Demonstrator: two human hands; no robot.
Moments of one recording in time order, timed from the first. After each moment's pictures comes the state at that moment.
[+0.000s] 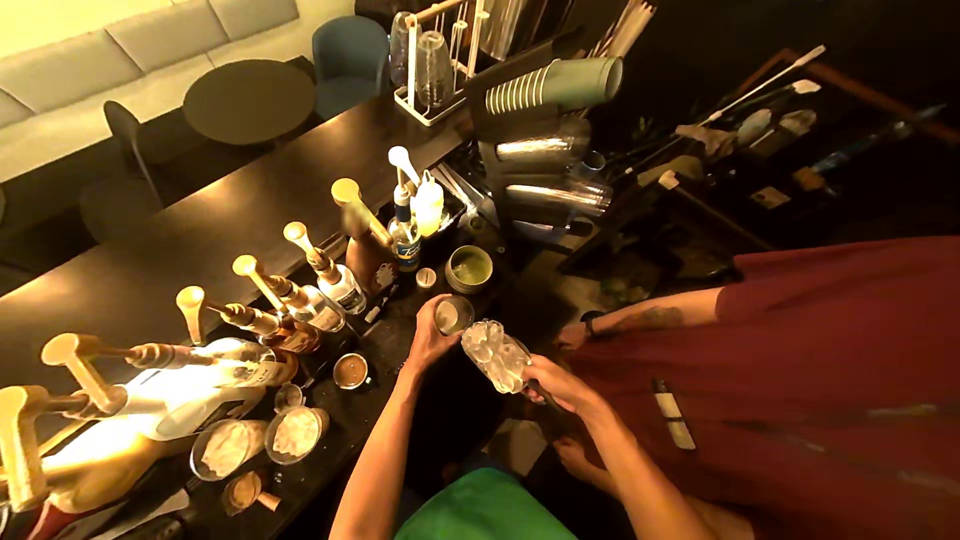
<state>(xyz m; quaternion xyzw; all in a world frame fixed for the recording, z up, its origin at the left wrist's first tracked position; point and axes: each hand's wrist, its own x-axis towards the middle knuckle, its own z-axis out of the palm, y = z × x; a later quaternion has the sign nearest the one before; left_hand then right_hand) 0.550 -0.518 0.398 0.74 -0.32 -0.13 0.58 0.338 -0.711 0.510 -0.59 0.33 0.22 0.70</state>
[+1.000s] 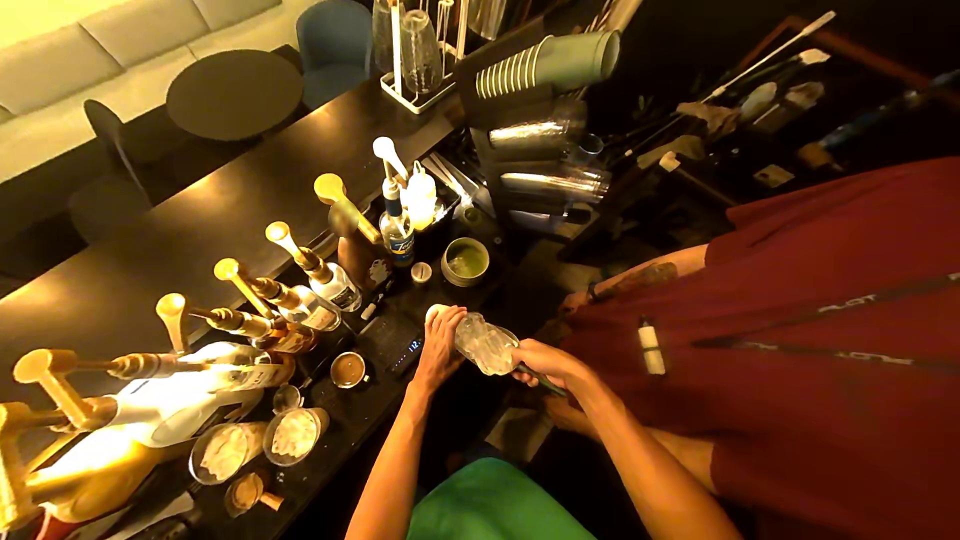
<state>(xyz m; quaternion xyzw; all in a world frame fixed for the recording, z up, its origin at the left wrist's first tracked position) 0.508 -0.516 0.402 0.75 -0.47 -0.01 0.46 0.374 -0.719 0.510 -0.59 0.39 0.33 0.62</state>
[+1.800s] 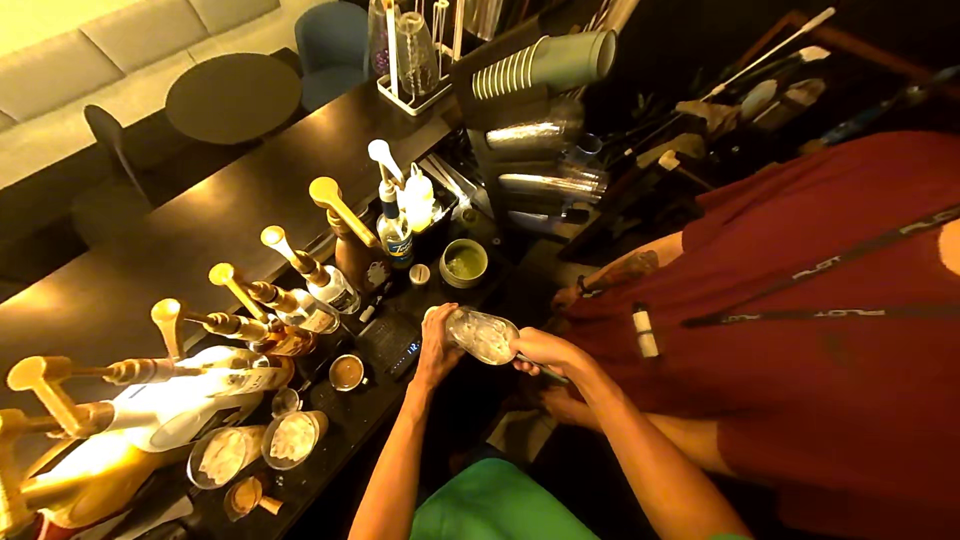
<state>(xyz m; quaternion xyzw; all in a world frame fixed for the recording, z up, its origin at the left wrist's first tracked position) 0.512 -0.523 0.395 0.75 -0.39 -0.03 0.53 0.396 -0.727 0.529 -0.65 0.40 0.33 0.56</state>
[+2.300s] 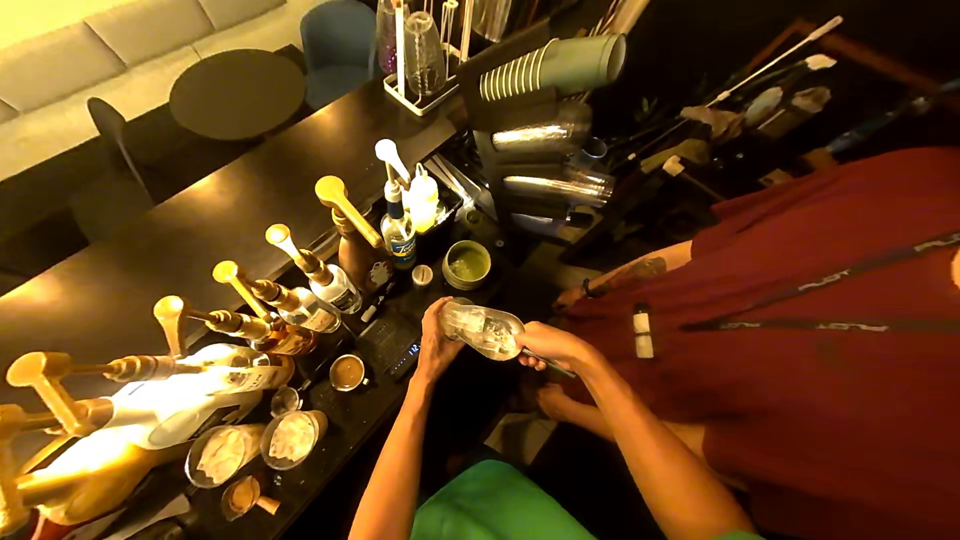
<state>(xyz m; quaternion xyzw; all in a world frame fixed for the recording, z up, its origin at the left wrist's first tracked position) 0.521 -0.531 0.399 0.74 -0.30 -0.09 0.59 0.408 -0.736 0.542 -0.67 0.40 0.33 0.54</state>
